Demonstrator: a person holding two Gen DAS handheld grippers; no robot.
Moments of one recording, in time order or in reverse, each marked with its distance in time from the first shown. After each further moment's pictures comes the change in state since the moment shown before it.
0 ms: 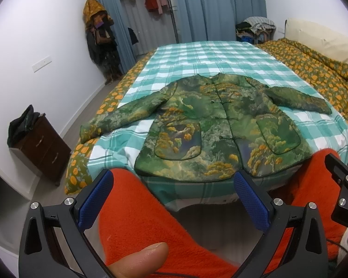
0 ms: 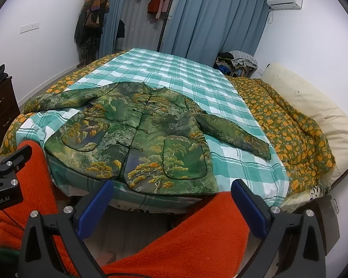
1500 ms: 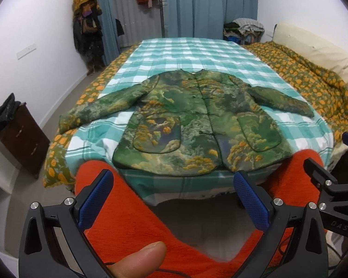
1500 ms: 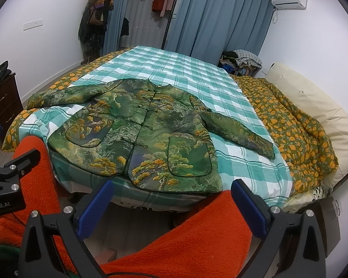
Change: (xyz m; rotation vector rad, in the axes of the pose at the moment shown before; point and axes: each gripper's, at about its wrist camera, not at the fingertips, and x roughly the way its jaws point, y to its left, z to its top) left arm 0.004 -0.002 0.000 -0.032 0.046 -0.149; right arm 0.004 0.014 -0.006 -0.017 0.009 0.008
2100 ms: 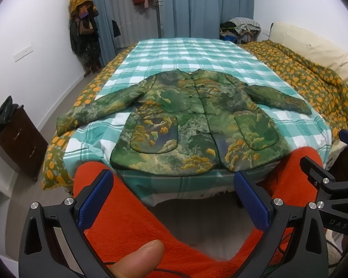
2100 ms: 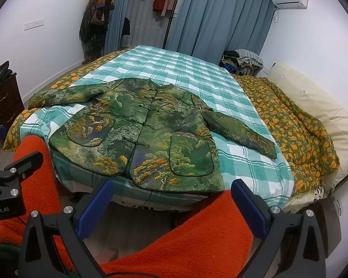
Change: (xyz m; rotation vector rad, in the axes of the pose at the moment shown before) left arm 0.000 -0.001 -0.001 0.015 0.005 -0.008; right arm -0.001 0.006 -0.002 0.000 0.002 0.002
